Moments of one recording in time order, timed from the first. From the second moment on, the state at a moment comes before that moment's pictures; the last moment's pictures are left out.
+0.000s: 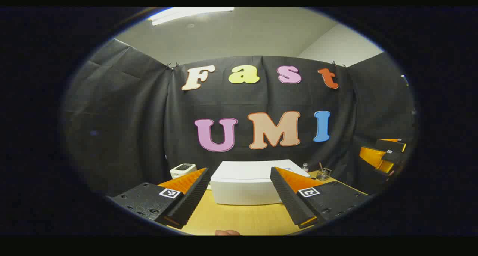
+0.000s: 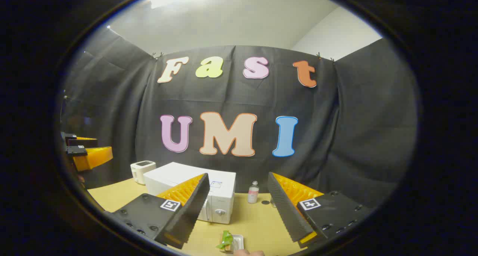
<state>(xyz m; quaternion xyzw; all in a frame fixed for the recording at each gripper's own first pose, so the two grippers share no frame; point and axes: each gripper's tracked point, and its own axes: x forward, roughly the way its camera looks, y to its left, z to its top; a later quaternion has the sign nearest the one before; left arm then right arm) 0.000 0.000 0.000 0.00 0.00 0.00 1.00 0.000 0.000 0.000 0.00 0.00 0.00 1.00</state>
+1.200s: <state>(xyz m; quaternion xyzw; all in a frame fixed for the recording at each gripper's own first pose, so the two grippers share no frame) 0.010 -0.033 -0.012 0.02 0.00 -0.03 1.00 0.005 -0.004 -0.021 0.01 0.02 0.01 1.00</state>
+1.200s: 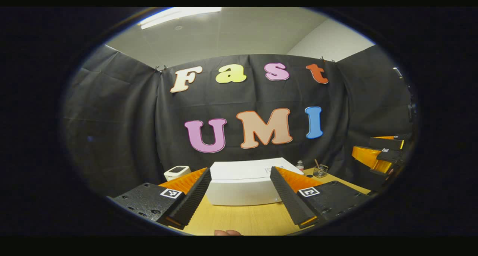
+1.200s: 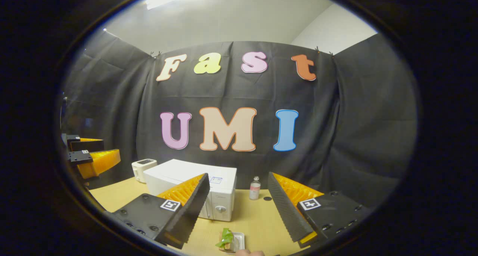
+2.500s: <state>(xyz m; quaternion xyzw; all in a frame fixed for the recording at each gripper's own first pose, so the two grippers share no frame) 0.045 -0.086 -0.105 0.04 0.06 -0.08 0.99 0.003 -0.020 -0.024 0.02 0.02 0.00 1.00</state>
